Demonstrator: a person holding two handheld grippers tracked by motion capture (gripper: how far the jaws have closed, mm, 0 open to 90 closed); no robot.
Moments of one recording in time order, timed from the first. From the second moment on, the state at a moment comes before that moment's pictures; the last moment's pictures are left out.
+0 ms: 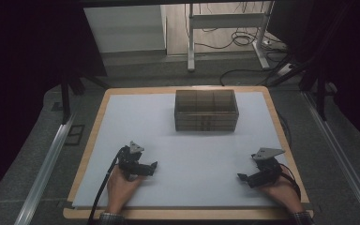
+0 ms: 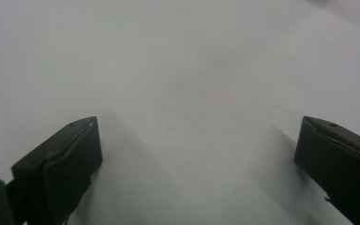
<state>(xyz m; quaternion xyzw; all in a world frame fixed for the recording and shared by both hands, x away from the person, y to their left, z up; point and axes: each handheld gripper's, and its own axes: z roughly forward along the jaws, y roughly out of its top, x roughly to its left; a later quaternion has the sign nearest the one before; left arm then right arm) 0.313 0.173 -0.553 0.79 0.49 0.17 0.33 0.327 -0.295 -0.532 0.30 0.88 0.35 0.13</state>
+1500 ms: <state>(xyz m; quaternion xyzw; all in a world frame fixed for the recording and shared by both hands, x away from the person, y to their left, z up) 0.313 0.173 -0.553 0.79 0.49 0.17 0.33 0.326 -0.289 -0.519 0.27 0.89 0.34 0.15</state>
